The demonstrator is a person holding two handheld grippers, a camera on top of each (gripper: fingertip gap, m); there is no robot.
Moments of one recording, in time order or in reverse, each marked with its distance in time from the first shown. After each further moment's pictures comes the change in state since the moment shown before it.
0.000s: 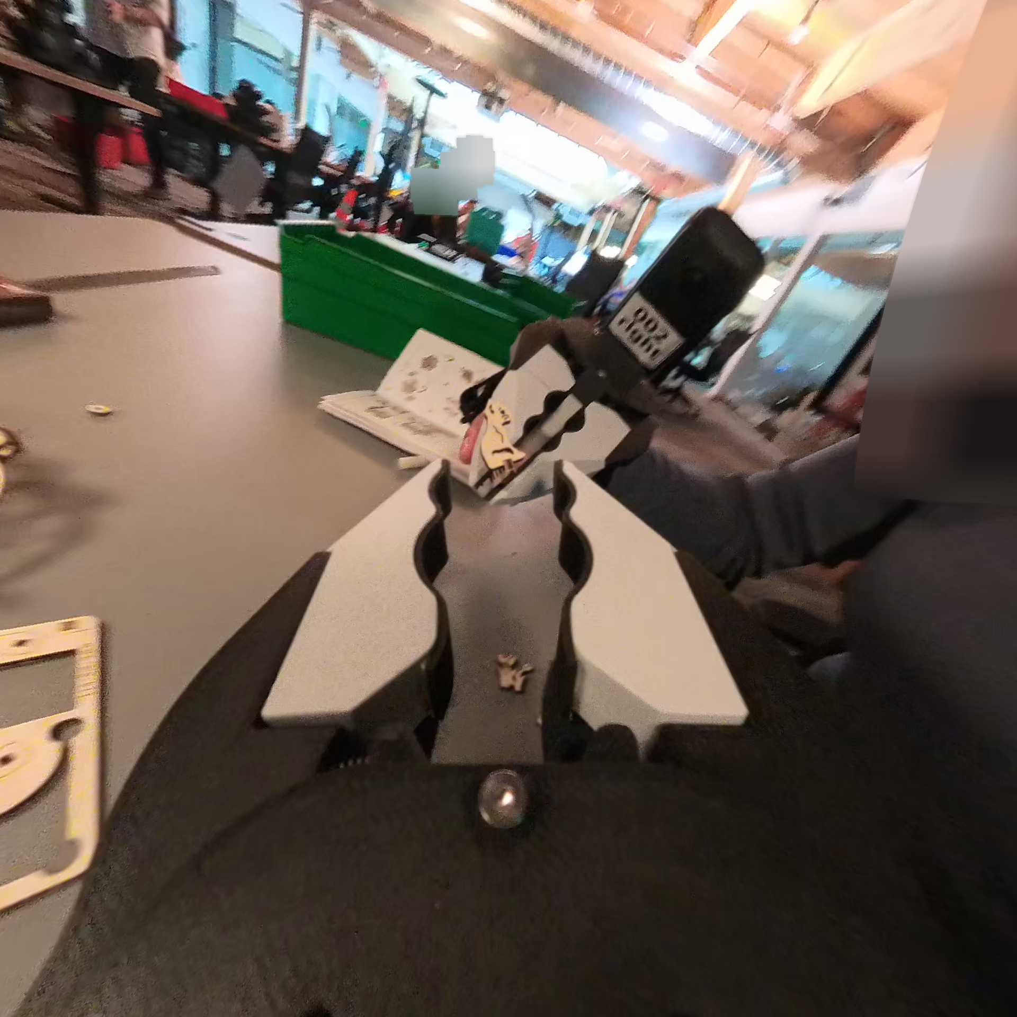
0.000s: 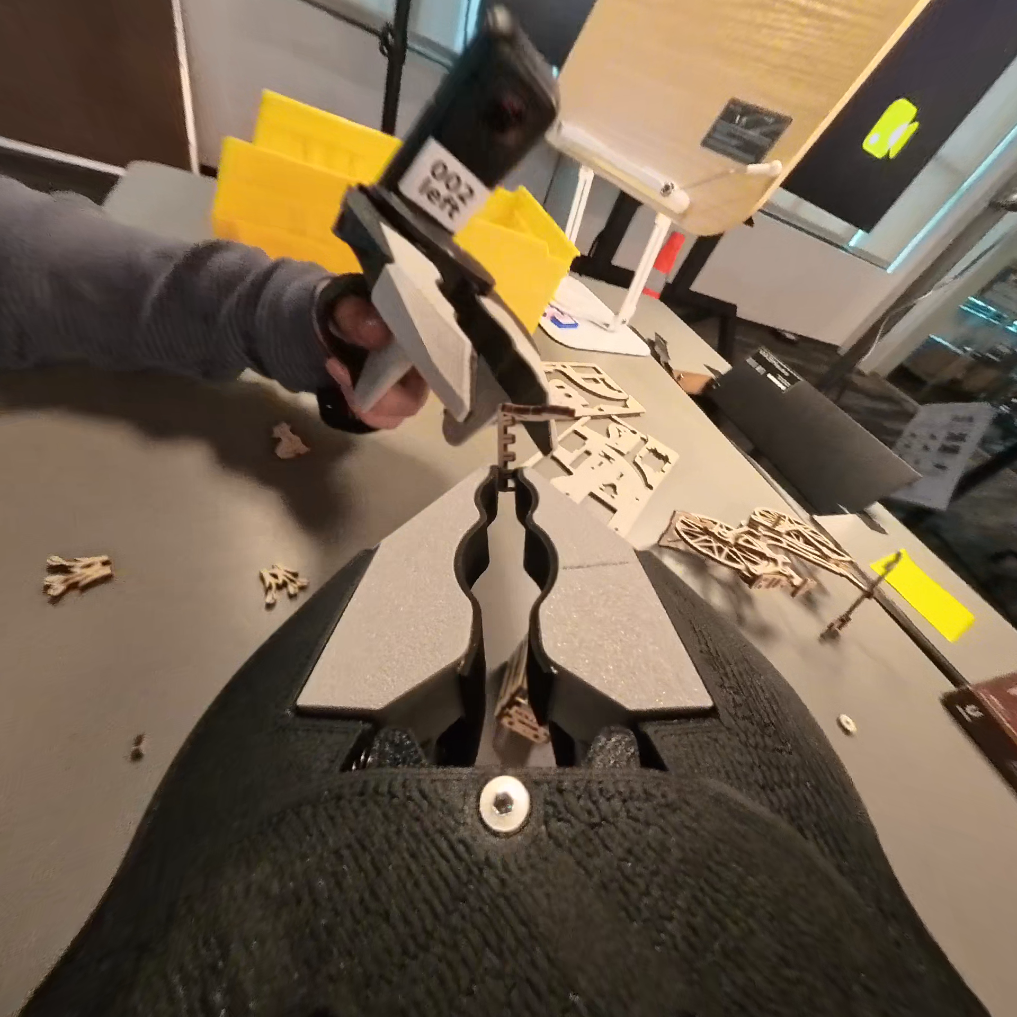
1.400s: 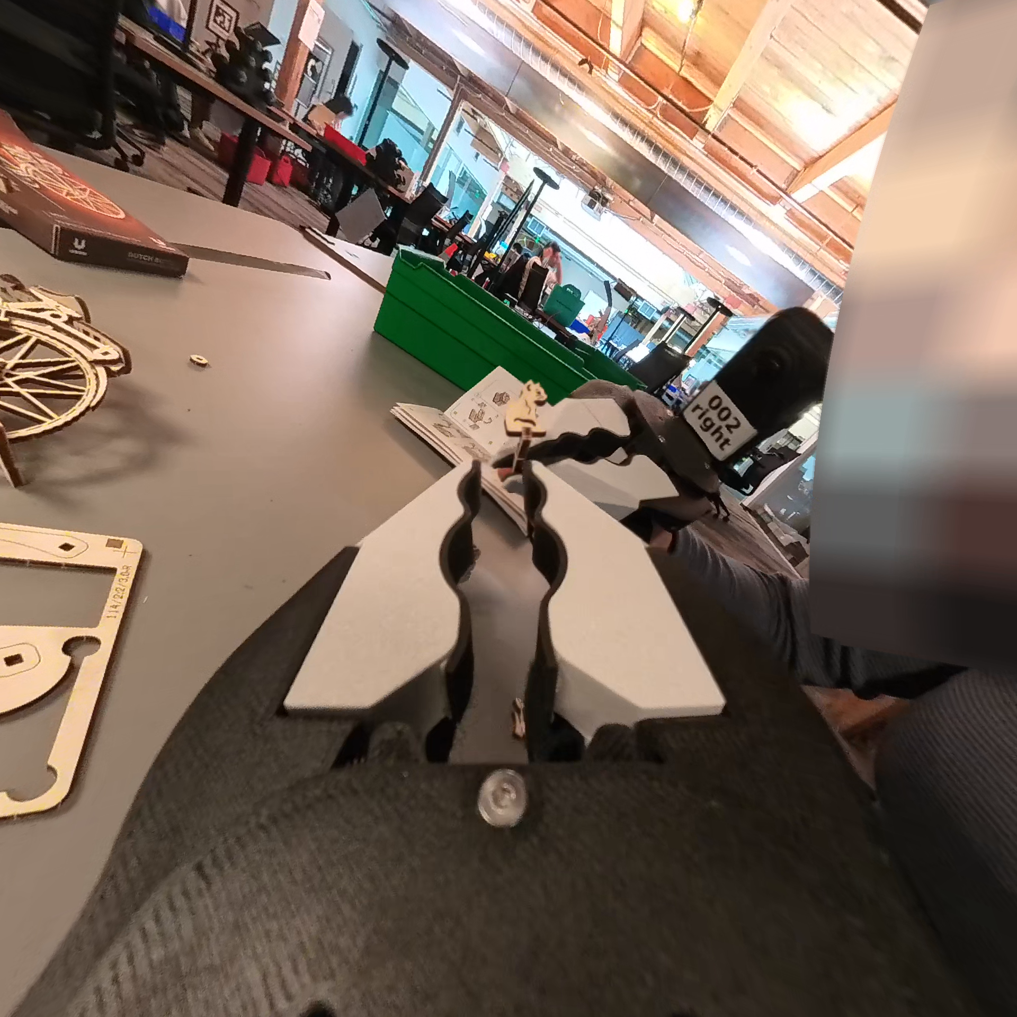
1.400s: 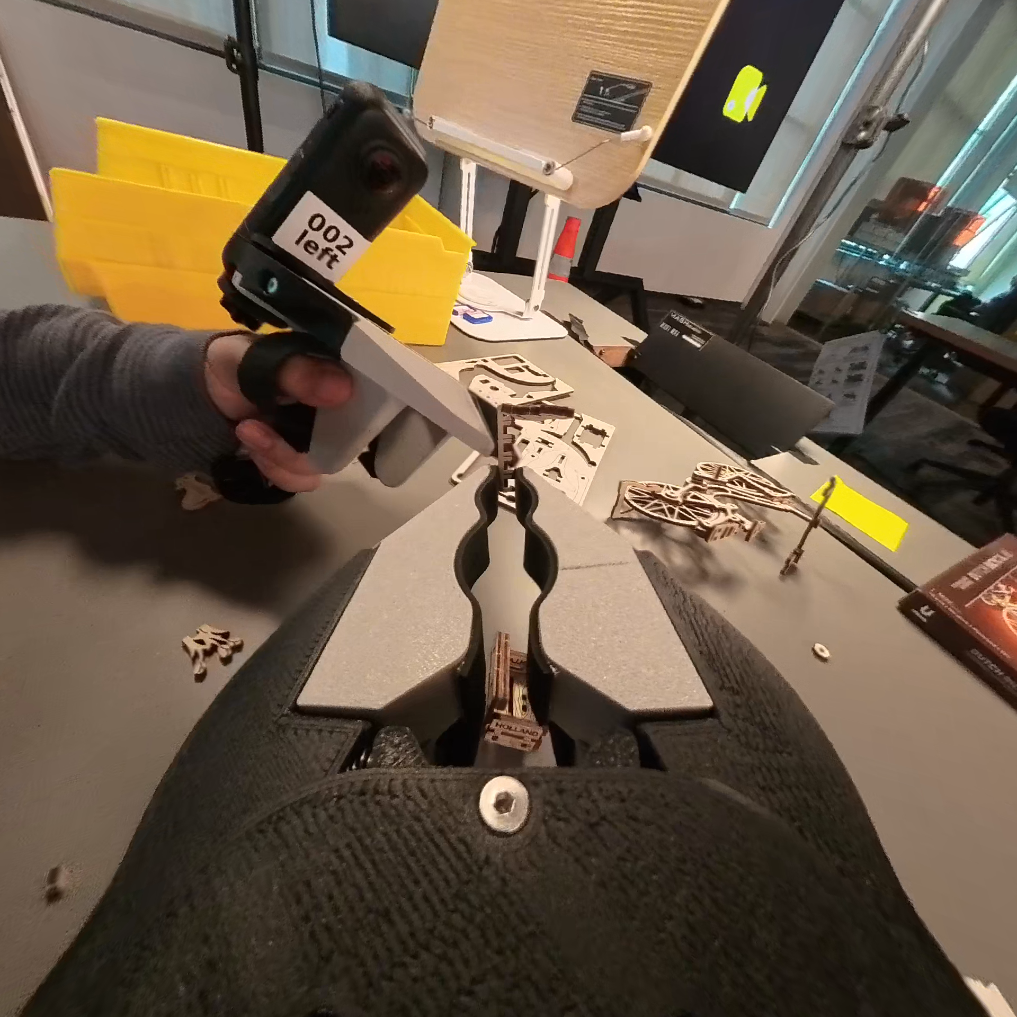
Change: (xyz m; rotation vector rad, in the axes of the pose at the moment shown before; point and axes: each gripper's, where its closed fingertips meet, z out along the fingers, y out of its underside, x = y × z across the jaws) left arm -0.034 -0.001 0.005 0.127 -0.166 -0.193; right arm 0.027 0.011 0.005 0.005 0.194 0.120
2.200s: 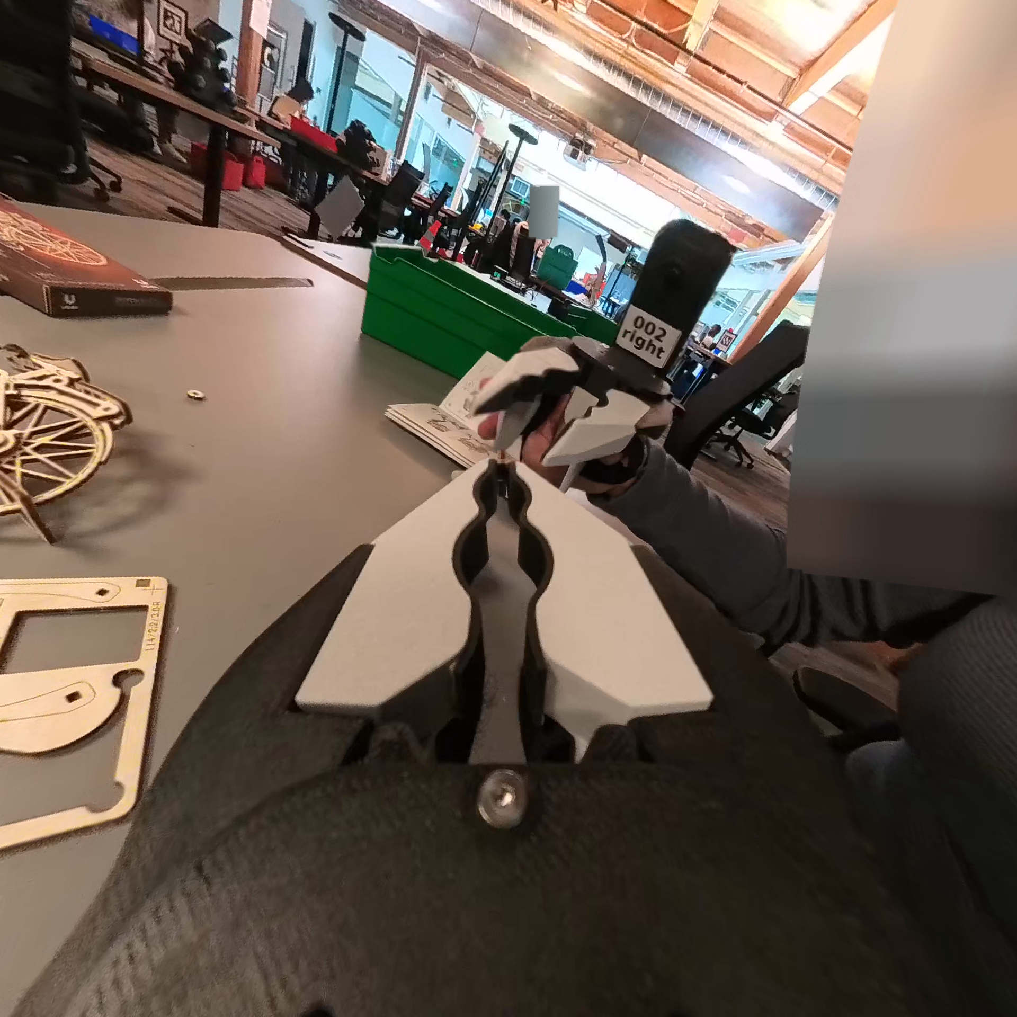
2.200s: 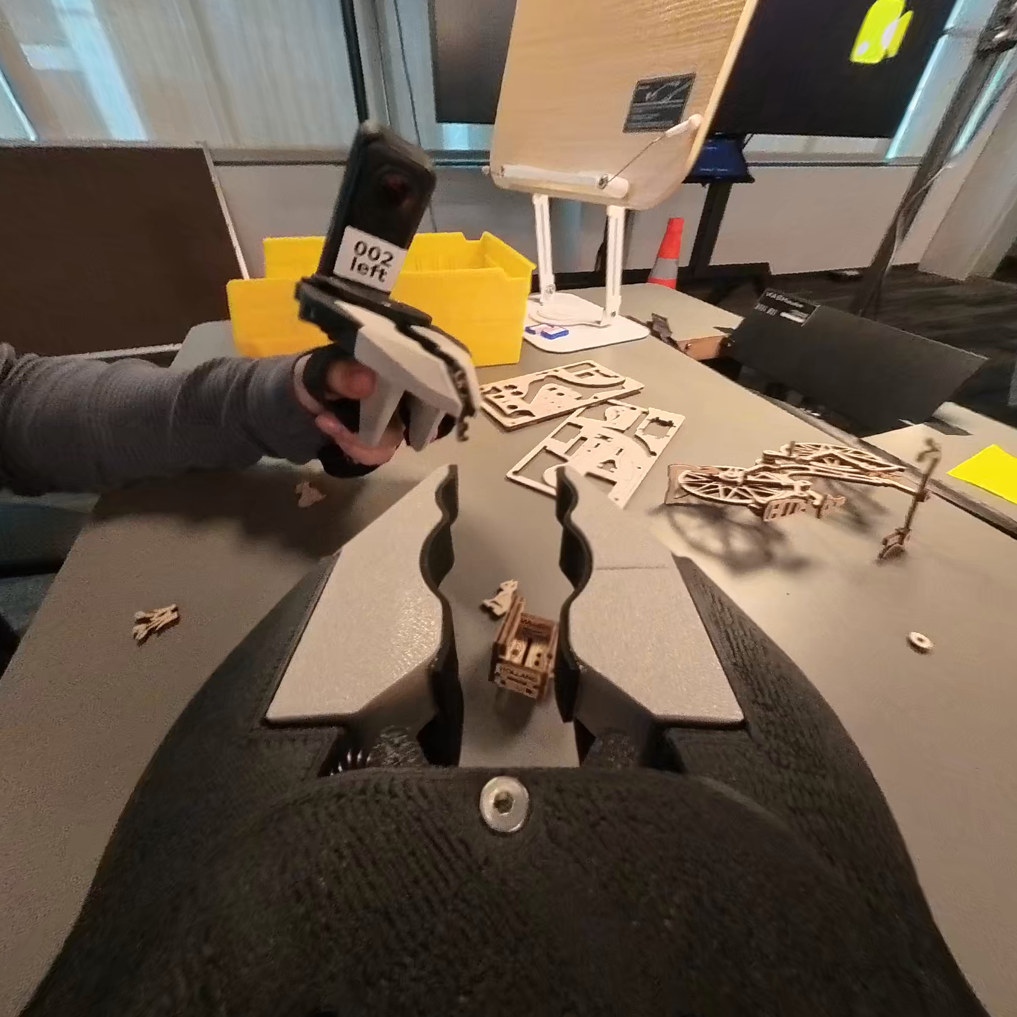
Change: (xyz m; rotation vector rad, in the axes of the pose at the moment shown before) left arm 0.011 -0.004 -0.008 -0.056 0.029 0.132; right arm 0.013 -0.003 -0.028 0.050 -0.225 0.207
